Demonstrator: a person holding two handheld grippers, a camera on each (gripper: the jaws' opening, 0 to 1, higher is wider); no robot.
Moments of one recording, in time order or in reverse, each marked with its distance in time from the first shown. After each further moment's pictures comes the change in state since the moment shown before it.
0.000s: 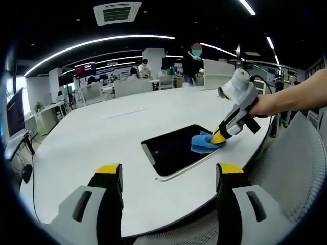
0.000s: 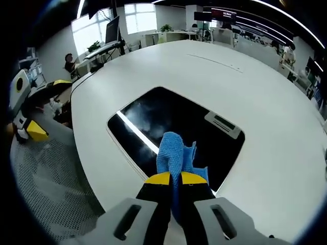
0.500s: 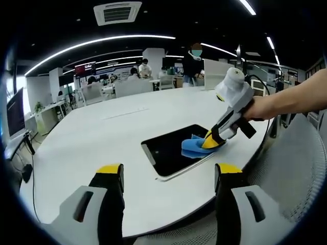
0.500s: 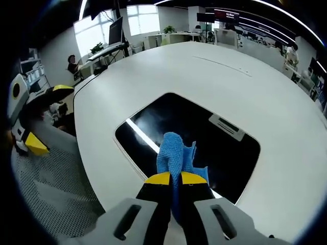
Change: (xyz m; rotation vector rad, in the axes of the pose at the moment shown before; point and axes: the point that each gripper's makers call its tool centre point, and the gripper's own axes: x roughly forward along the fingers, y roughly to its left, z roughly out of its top) left arm -0.001 0.000 0.001 -0.001 -0.004 0.002; right arm 0.016 0.025 0.019 -0.005 -0.010 0.032
